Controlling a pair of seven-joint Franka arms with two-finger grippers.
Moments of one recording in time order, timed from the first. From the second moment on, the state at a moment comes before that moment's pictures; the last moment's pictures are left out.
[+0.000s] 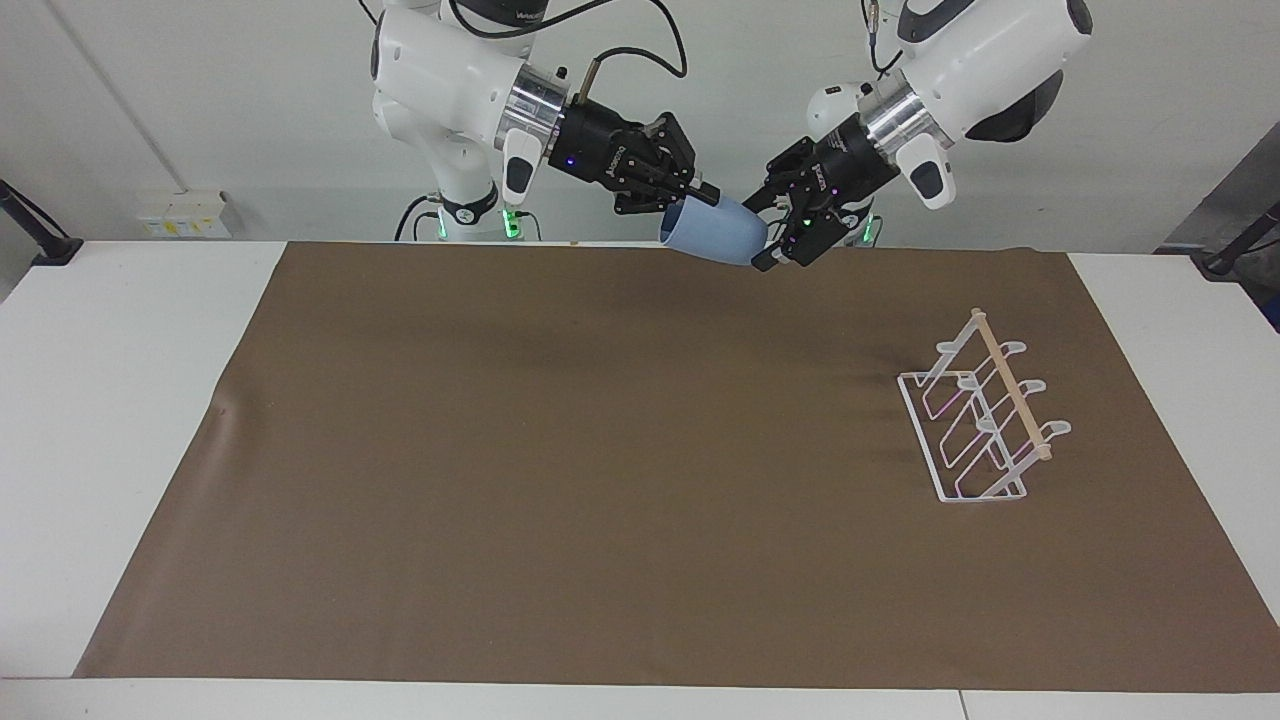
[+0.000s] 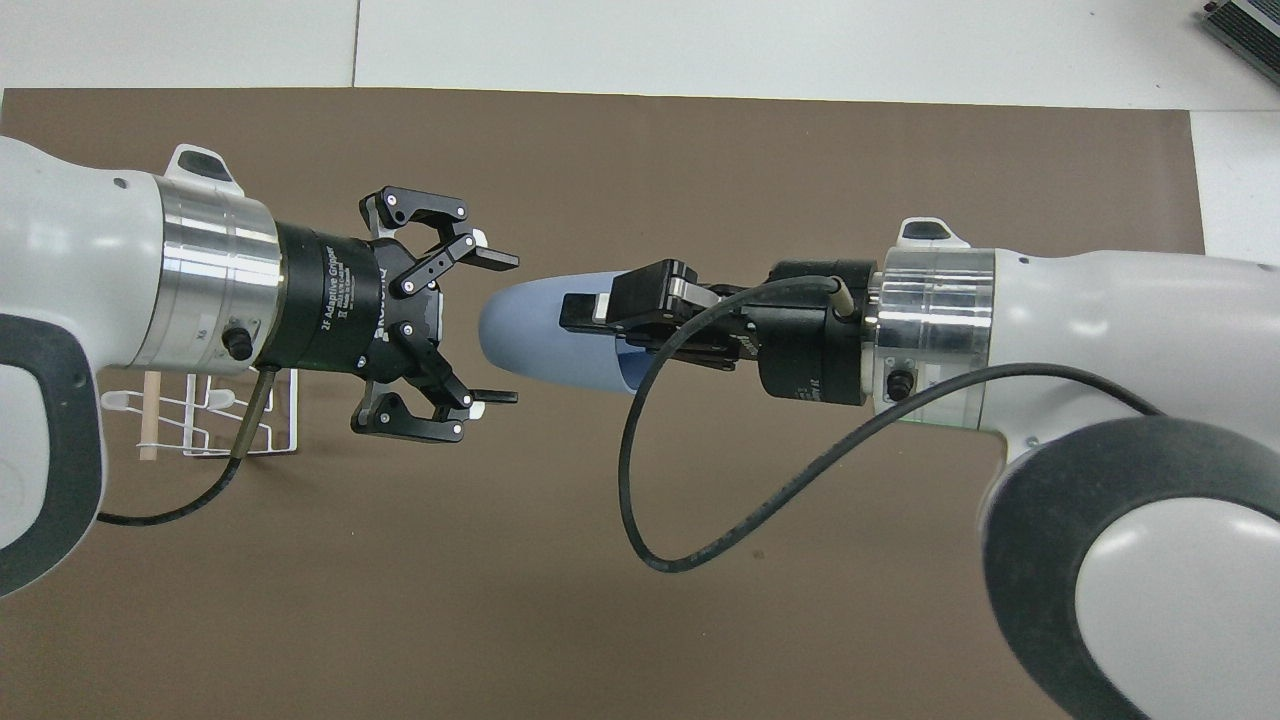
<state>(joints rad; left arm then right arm) 0.02 -0.04 -0.39 -1.66 -0.71 1.84 -1.75 0.28 -0.05 0.15 -1.79 1.20 2.18 0.12</state>
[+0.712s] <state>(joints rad) -0.03 -0.04 -0.39 -1.69 -0.71 1.92 -1.76 0.28 -0.05 0.15 -1.80 1.20 2.18 0.13</state>
